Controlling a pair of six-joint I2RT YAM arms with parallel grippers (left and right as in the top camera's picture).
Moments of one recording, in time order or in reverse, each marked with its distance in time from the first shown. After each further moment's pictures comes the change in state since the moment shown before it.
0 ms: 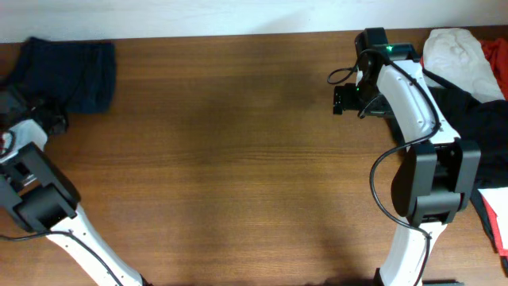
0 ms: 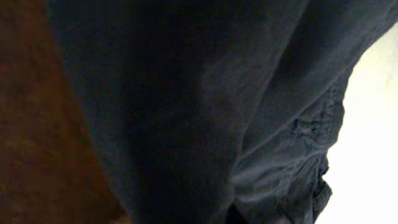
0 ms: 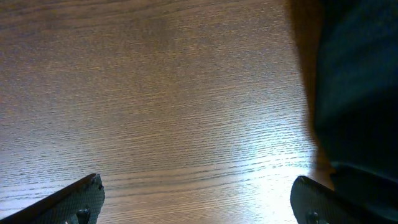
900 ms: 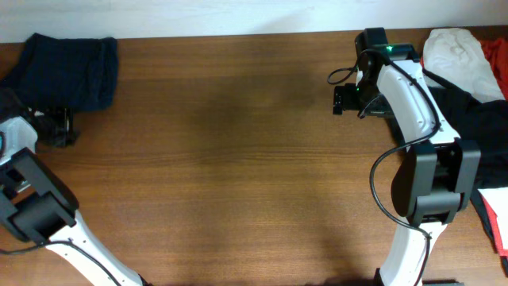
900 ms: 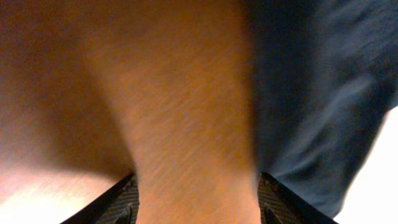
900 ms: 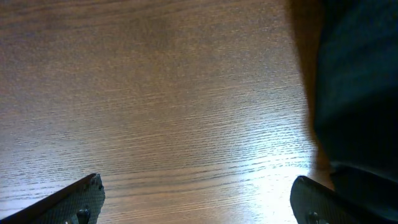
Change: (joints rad) left arm 0.013 -0.124 -0.028 -0.386 0.114 0.340; right arm 0.000 0.000 0.000 0.000 0.000 0.000
